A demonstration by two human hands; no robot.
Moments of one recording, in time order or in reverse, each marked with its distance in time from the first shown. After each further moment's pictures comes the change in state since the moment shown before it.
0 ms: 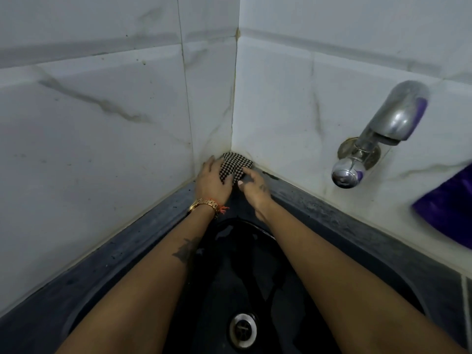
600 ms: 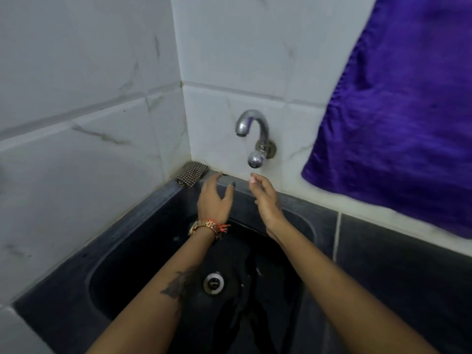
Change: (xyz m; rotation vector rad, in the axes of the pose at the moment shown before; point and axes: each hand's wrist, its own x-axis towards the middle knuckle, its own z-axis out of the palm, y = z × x) left_hand -0.188 0.155 -0.052 -0.298 -0.003 0.075; right_hand -0.235 -0.039 -0.134 0.211 0.194 -0.170
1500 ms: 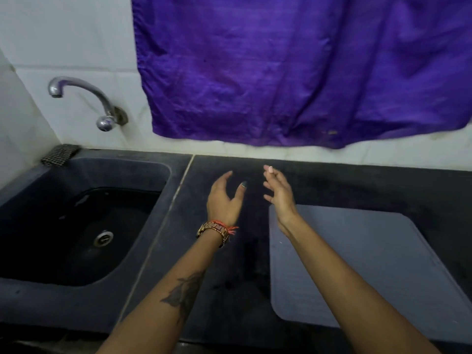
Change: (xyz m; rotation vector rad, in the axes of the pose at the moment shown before) left_hand -0.365 0.205 0.175 -0.212 -0.401 0.113; right_hand -0.317 0.003 -0.354 0.117 0.434 0.052
